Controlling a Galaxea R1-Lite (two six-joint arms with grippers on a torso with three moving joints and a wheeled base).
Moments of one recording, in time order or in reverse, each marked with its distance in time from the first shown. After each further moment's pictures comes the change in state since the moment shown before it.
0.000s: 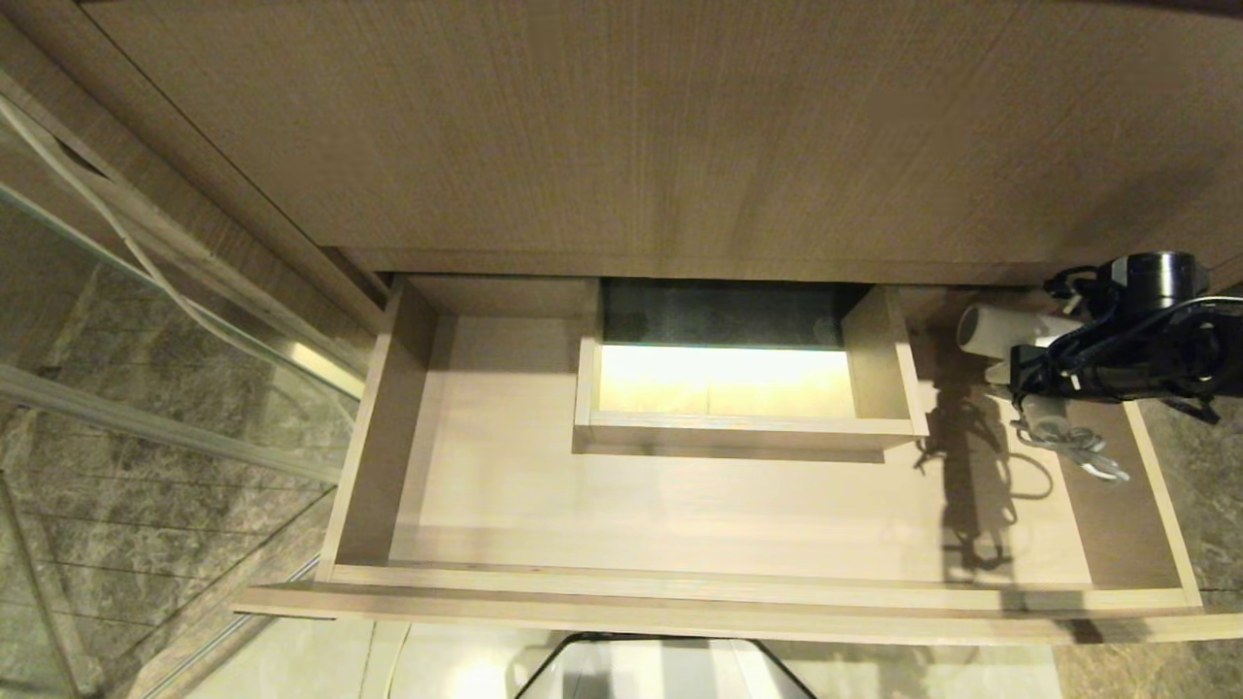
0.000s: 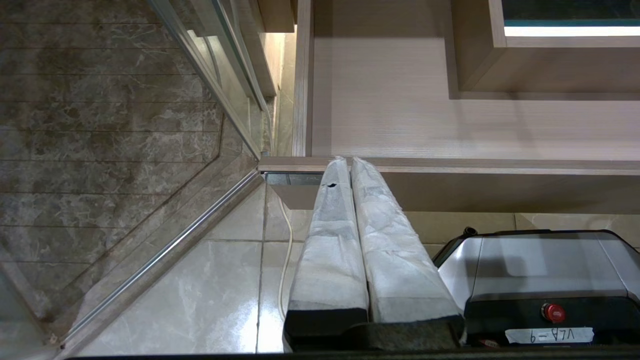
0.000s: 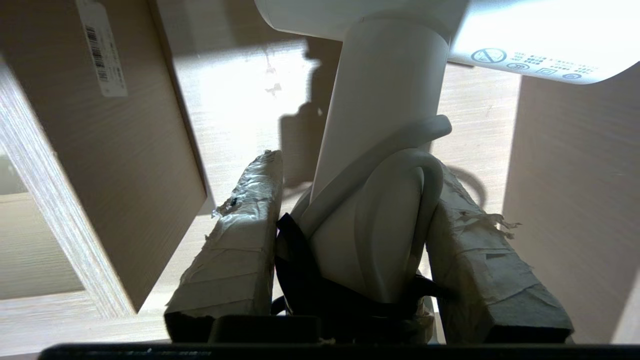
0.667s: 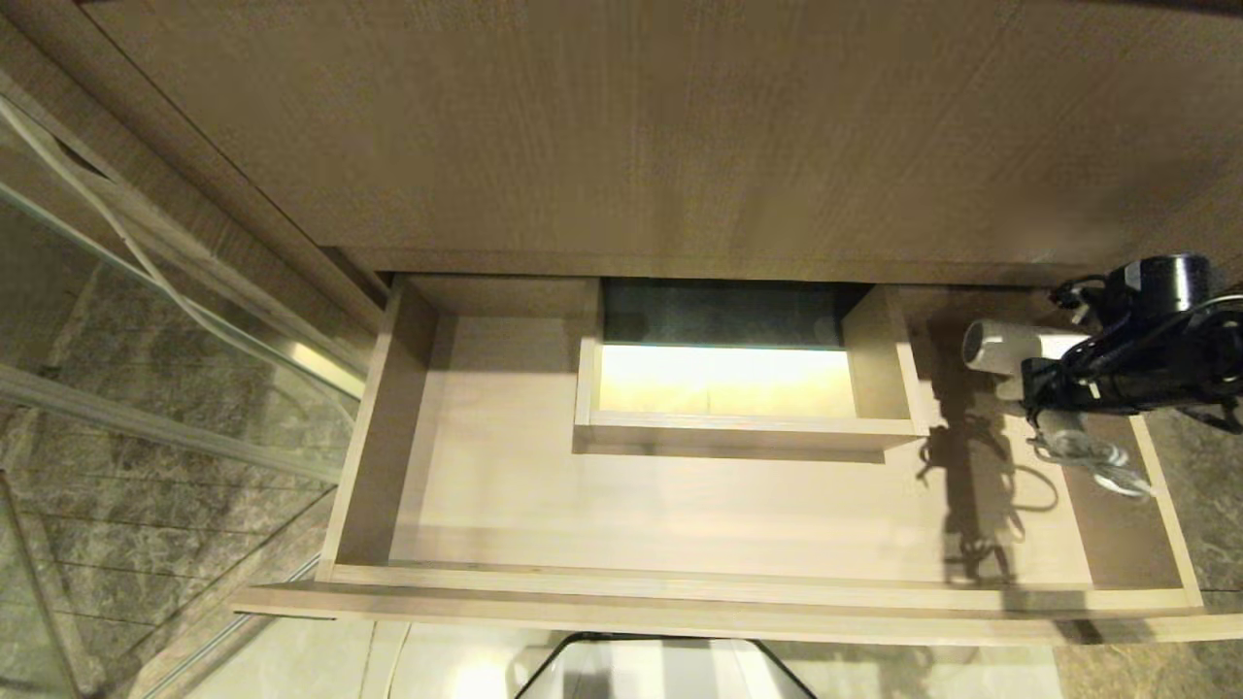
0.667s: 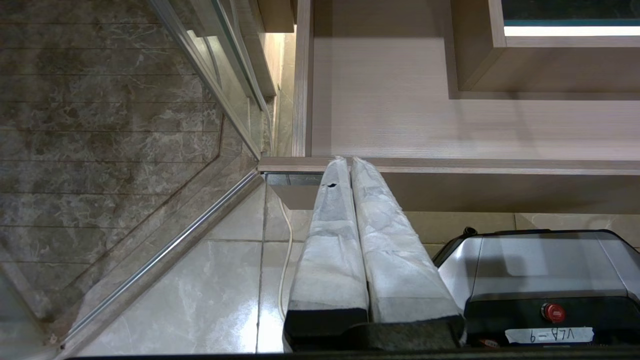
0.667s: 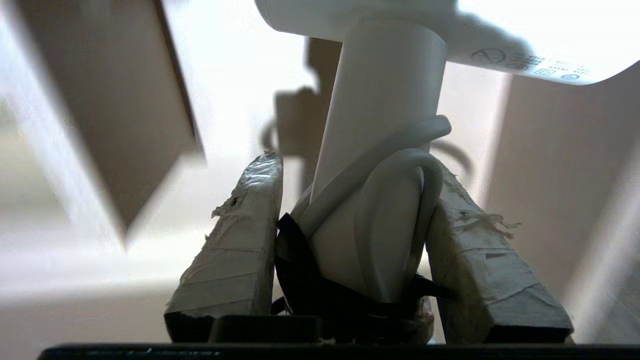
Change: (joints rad) left arm -0.001 0.000 0.000 0.000 0.000 0.000; right arm -0.006 -0.074 0.058 0.090 -0.003 -0.064
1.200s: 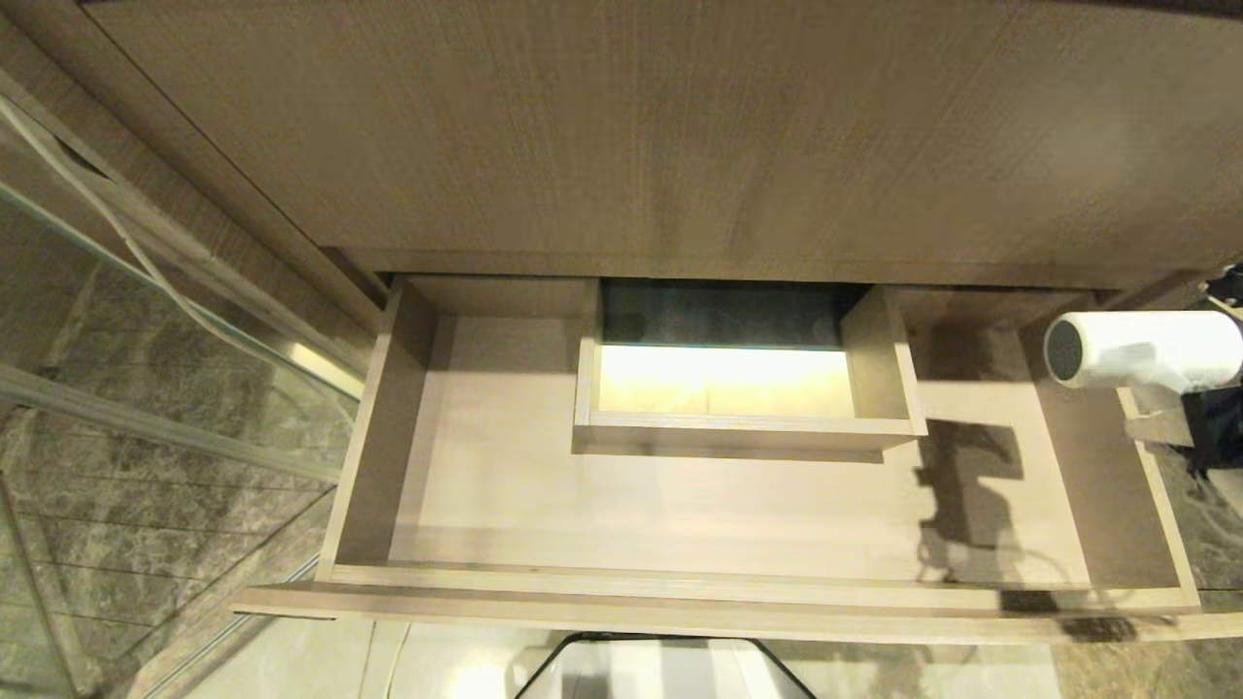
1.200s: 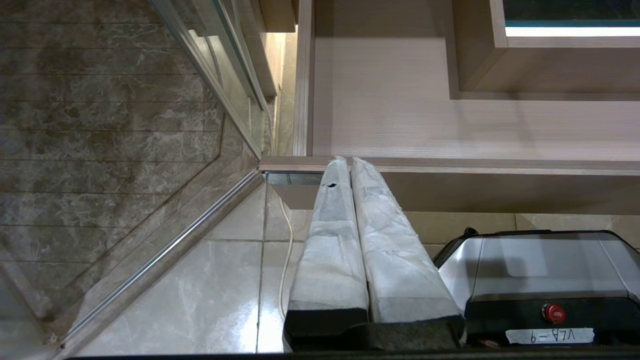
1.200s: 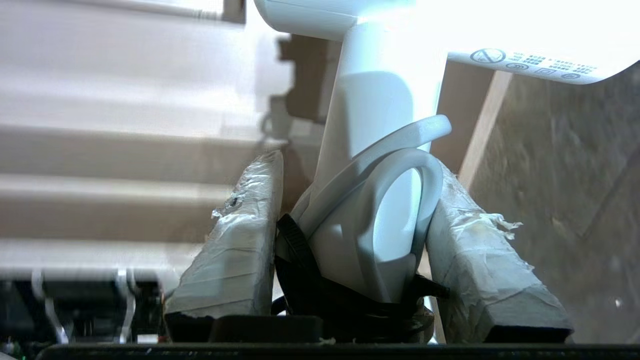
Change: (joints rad) left arm 0.000 0.000 0.000 0.000 0.000 0.000; right arm 0.013 -0.616 0.290 0.303 -0.021 -0.189
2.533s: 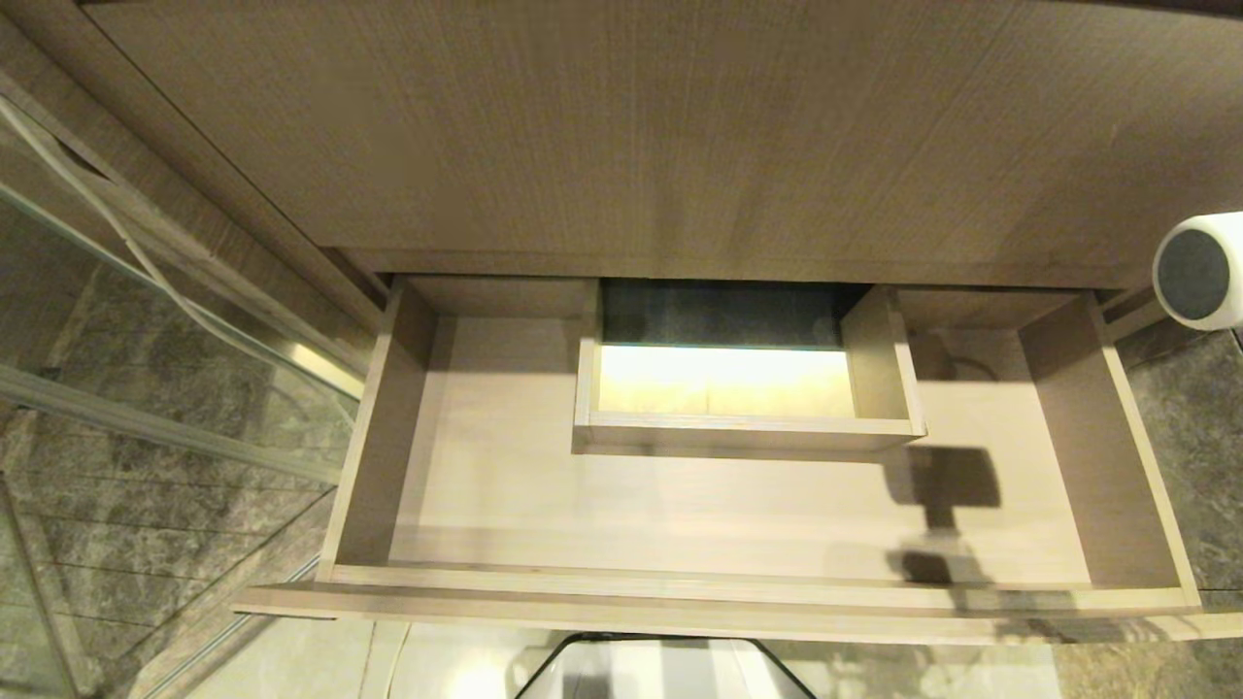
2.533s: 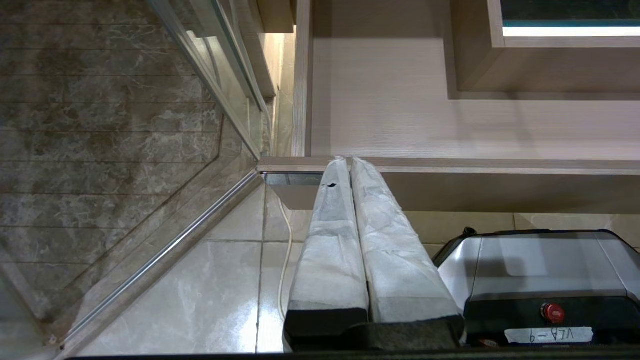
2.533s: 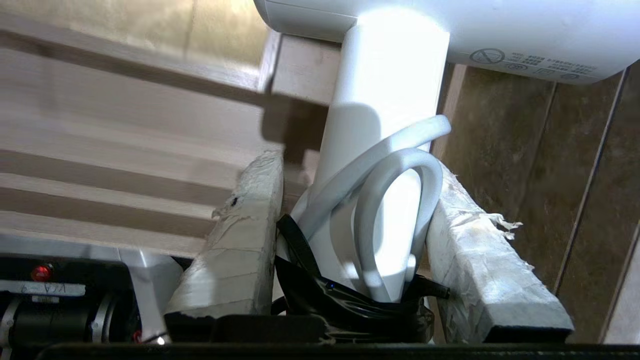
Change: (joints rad) left arm 0.000 0.000 0.000 0.000 0.000 0.000; right arm 0.256 -0.453 0.000 0.111 -0.169 -0.007
